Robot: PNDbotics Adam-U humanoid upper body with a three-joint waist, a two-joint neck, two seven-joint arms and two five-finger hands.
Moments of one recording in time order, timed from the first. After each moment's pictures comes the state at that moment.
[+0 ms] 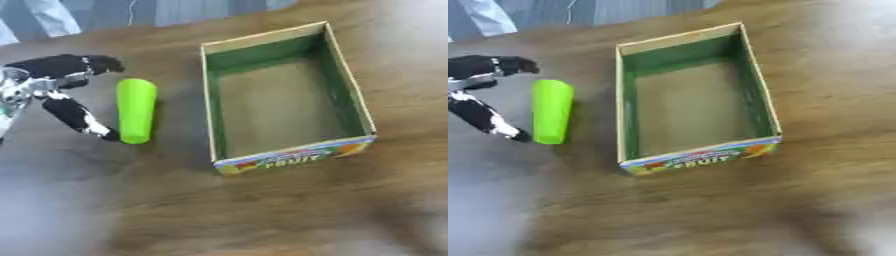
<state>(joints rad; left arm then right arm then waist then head) -0.27 0.91 -0.04 -1.62 -0.64 -0.12 -0.51 -0.74 -0.40 0.15 -1.99 0.57 -0.45 -0.34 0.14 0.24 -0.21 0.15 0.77</state>
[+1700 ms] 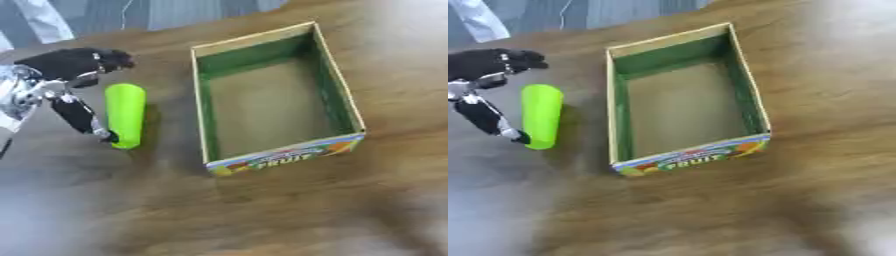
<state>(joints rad) -0.27 0.89 -0.08 -1.70 -0.74 -0.07 -0.47 -0.75 -0.40 0.15 -1.99 0.56 -0.44 -0.33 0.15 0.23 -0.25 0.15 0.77</state>
